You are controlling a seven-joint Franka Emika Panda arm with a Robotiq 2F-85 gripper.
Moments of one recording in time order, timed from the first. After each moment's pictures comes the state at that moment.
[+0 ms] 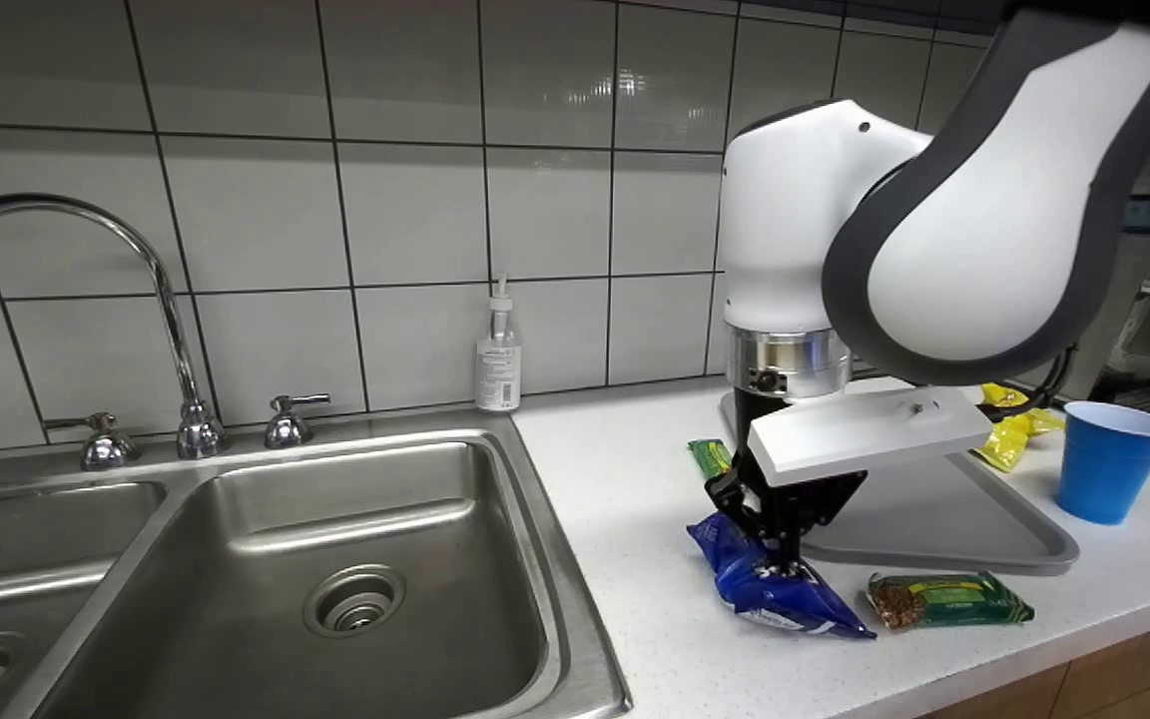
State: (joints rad) arm 0.25 0.18 0.04 -2.63 -0.44 2.75 0.82
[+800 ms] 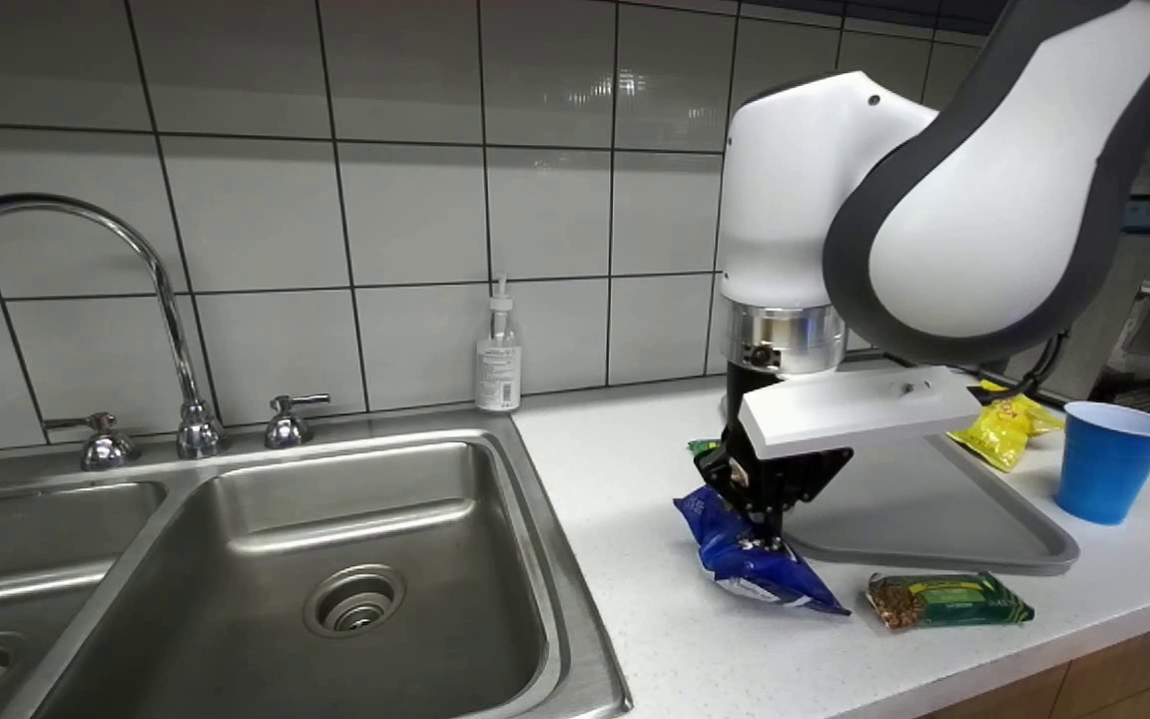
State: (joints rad) arm 0.25 0.15 0.04 -2.63 -0.44 2.78 0.82
